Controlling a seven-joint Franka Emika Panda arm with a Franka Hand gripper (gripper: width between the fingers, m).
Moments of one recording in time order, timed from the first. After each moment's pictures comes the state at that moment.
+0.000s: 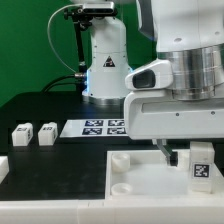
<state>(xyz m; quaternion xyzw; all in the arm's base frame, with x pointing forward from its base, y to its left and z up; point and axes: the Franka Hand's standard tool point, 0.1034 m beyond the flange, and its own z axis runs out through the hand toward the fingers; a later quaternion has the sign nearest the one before) 0.638 0.117 0.066 -0.98 0.18 -0.02 0.07</state>
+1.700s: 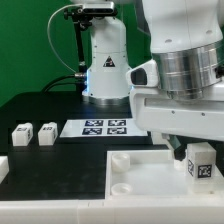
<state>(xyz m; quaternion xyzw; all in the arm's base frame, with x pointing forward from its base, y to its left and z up) 0.641 0.117 0.071 -0.95 0.31 0.01 0.09</state>
